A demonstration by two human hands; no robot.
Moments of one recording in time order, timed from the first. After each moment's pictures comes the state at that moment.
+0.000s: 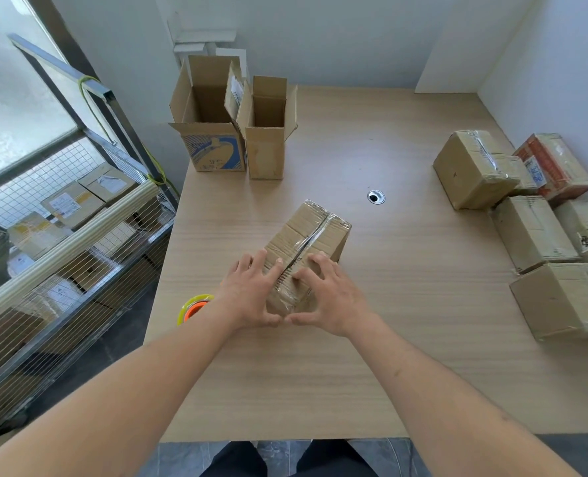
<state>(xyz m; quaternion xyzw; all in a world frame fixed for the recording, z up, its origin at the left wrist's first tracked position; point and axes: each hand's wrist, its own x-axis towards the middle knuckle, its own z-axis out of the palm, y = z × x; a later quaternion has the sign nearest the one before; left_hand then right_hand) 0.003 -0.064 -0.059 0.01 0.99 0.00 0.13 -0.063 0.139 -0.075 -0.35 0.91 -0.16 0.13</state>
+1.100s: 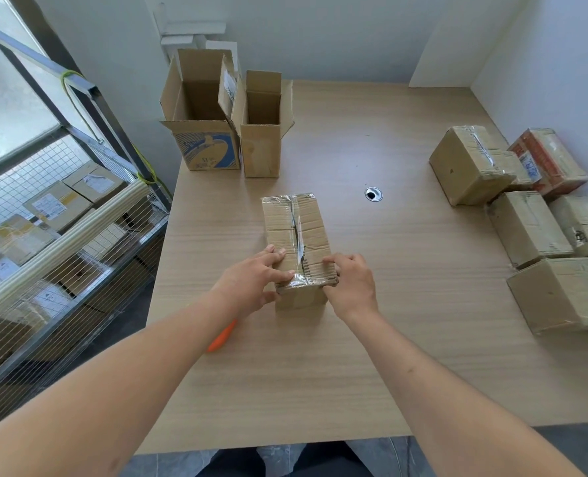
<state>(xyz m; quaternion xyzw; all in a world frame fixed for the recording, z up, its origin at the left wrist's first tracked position) -0.024 -0.092 -0.069 0.10 0.97 0.16 0.13 -0.075 0.127 -0.068 -0.06 0.94 -0.31 0.11</state>
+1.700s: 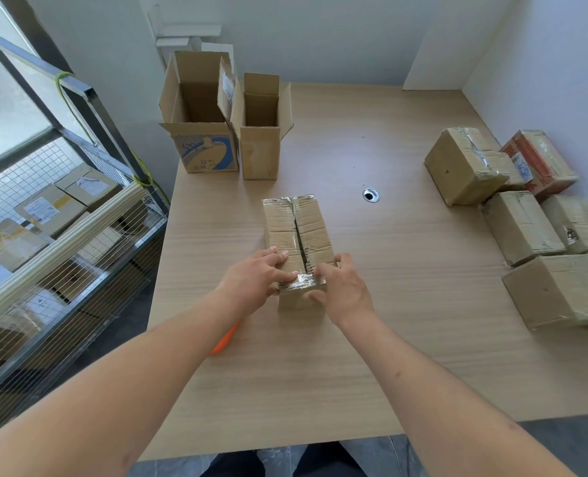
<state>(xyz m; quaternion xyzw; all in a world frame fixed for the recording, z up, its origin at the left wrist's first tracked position) -0.029 -0.096 -0.072 0.10 0.98 0.16 0.11 -0.060 0.109 -0.057 -0.12 0.97 -0.18 0.14</state>
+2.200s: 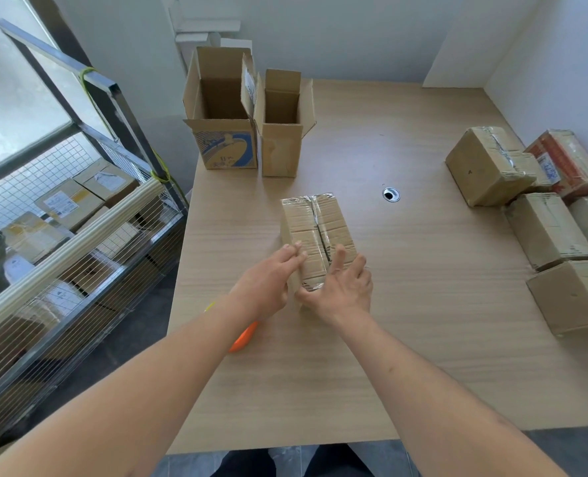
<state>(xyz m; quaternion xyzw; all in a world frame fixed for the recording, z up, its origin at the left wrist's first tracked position) -0.014 -0.109 -0.069 0.08 0.96 0.25 0.07 -0.048 0.051 -0.068 -0.02 0.98 -0.08 0.16</state>
